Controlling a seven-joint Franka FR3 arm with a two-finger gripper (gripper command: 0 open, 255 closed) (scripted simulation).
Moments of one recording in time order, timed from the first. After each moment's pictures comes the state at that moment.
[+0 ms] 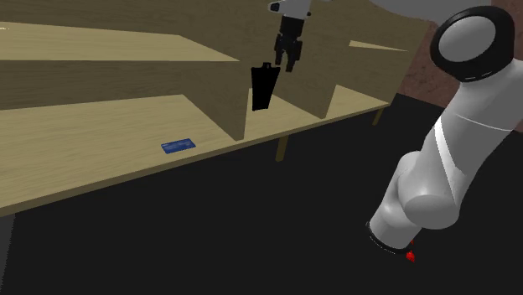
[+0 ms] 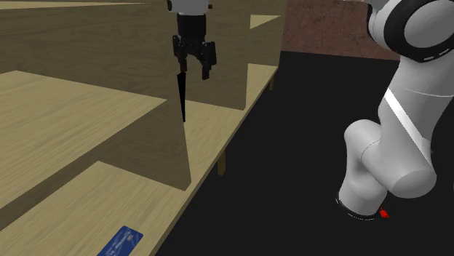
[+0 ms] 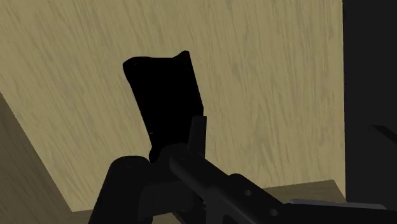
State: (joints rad) arm 0.16 -0.04 -0.36 -1.55 -0.01 1.56 -1.23
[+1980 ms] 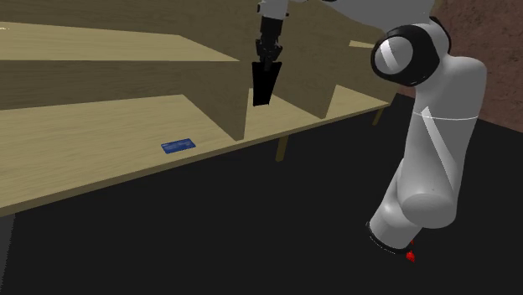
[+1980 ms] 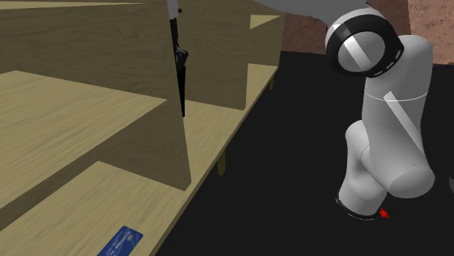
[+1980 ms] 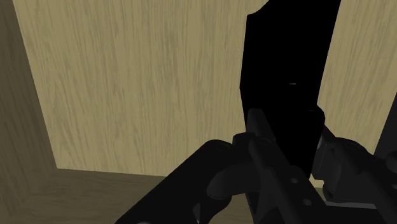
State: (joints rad) arm 0.11 0.26 -0.36 -1.21 0.10 1.49 -1.52
